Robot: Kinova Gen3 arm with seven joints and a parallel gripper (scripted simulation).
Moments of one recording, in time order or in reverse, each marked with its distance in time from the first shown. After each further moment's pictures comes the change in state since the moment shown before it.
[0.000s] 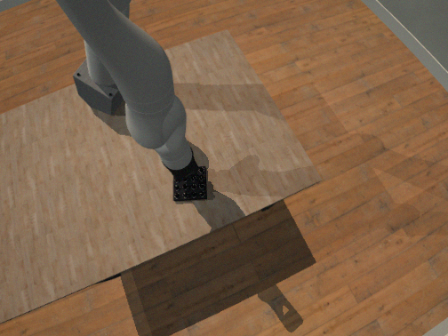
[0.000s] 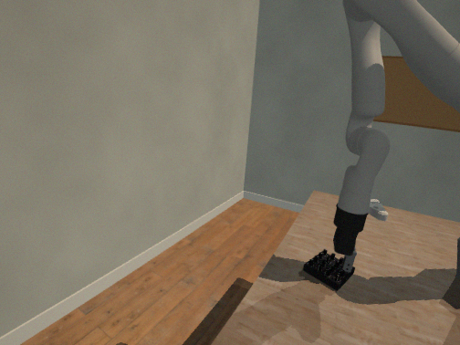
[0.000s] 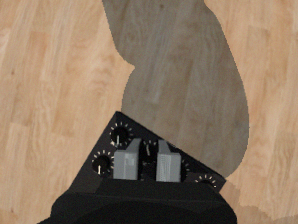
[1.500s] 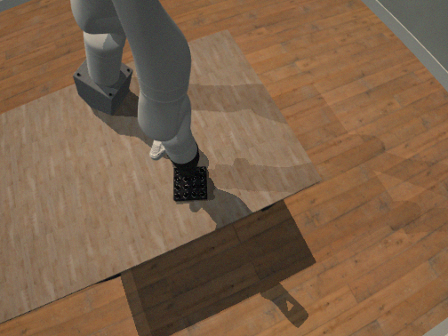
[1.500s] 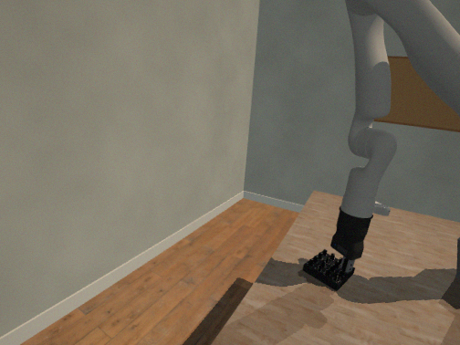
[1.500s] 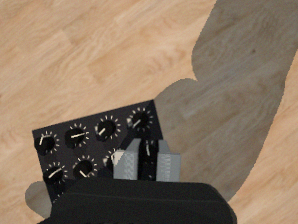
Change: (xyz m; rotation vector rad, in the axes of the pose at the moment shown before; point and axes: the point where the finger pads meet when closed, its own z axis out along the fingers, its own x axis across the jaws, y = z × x) arm 0.001 0.001 0.000 -0.002 -0.002 -0.756
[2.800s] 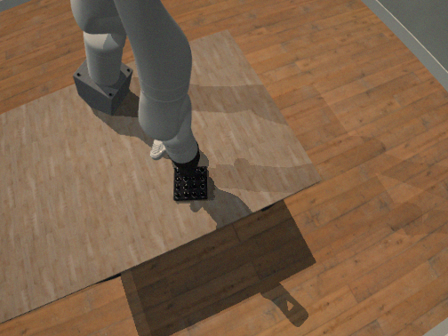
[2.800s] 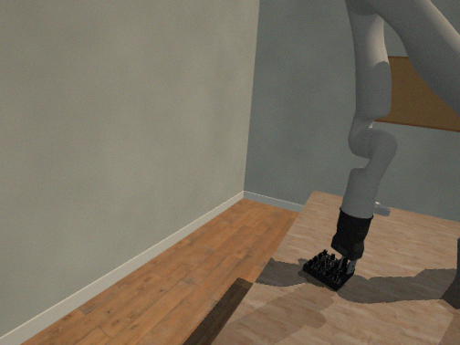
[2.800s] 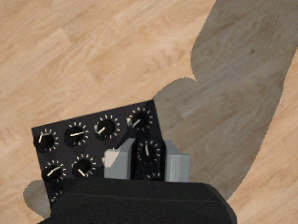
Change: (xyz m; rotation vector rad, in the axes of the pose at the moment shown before) arm 0.002 0.001 0.000 -0.001 0.002 -0.010
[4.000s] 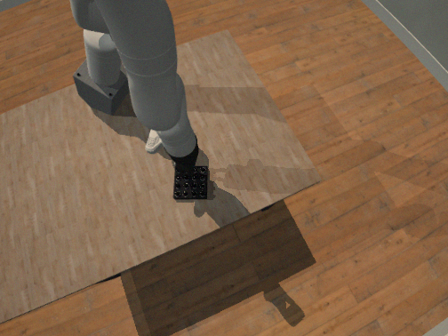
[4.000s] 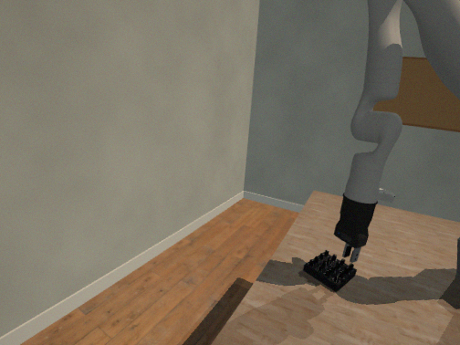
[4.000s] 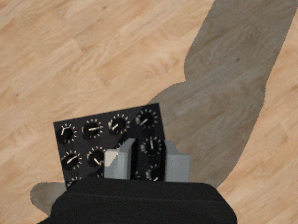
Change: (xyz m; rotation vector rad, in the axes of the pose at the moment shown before) arm 0.001 0.001 -0.038 -0.001 0.001 -0.003
